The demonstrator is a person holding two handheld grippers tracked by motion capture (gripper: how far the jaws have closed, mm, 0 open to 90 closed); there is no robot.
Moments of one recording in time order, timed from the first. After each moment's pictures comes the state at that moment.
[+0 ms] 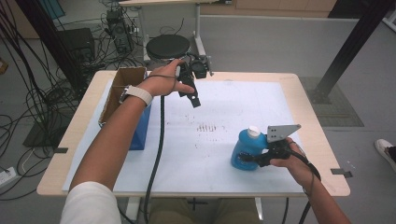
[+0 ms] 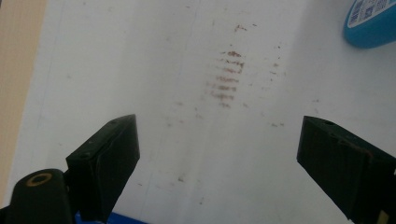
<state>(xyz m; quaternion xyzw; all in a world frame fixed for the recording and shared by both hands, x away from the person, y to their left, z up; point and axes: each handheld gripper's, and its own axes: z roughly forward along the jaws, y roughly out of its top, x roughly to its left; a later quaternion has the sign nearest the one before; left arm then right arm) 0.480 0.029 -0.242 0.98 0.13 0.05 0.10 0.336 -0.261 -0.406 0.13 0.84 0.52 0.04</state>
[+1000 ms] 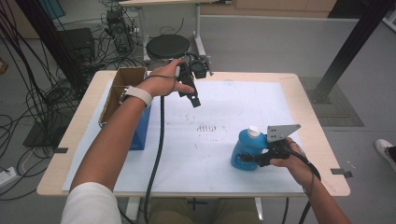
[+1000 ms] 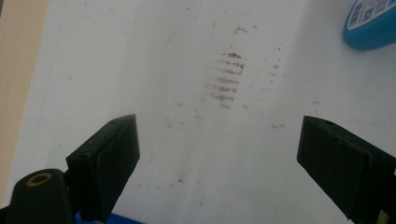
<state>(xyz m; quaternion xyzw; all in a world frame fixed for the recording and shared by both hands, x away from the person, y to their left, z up) 0.479 0.030 -0.241 0.98 0.13 0.06 0.11 0.337 -0.261 -0.406 0.13 0.84 0.52 0.03</state>
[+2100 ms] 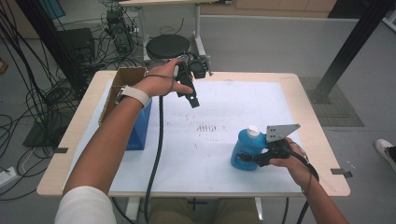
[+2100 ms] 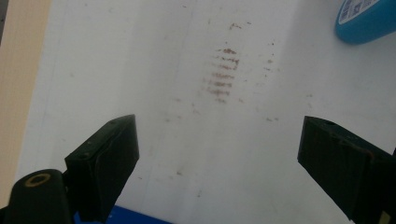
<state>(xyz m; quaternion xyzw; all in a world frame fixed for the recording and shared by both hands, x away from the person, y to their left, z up) 0.467 0.032 -0.231 0.99 0.13 0.06 0.10 0.336 -0.258 -0.403 0.13 0.85 0.52 0.04</state>
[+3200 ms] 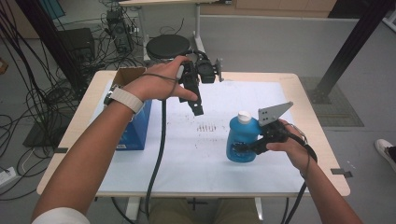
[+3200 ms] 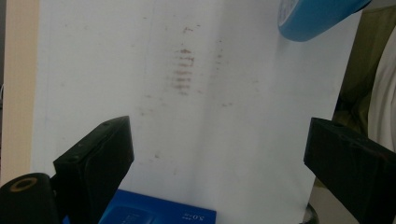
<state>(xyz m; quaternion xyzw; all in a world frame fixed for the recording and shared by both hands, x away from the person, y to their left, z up) 0.397 0.009 -0.180 0.99 0.07 0.07 0.07 0.352 -0.227 -0.336 0.08 0.87 0.48 0.00</state>
